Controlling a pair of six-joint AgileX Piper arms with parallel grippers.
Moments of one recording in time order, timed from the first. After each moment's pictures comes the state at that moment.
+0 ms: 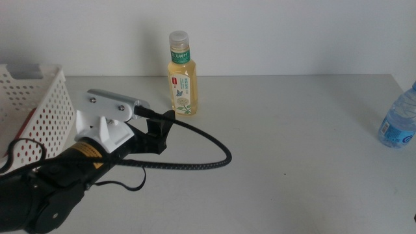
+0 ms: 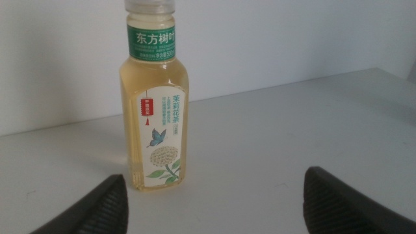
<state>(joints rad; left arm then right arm) -0.36 1.52 -0.46 0.15 -0.84 -0.22 0.07 -0.01 0.03 -0.02 0.17 -0.07</state>
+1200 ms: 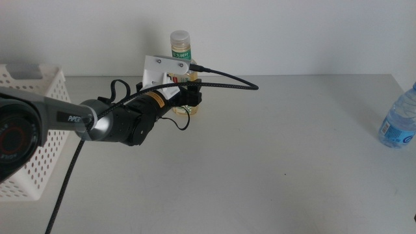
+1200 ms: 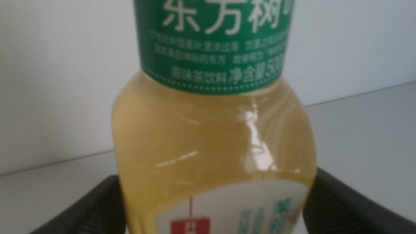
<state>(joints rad) -0.35 2.13 -1.20 0.07 -0.63 -0.15 0.07 -0.01 0.03 -0.02 0.17 -0.07</state>
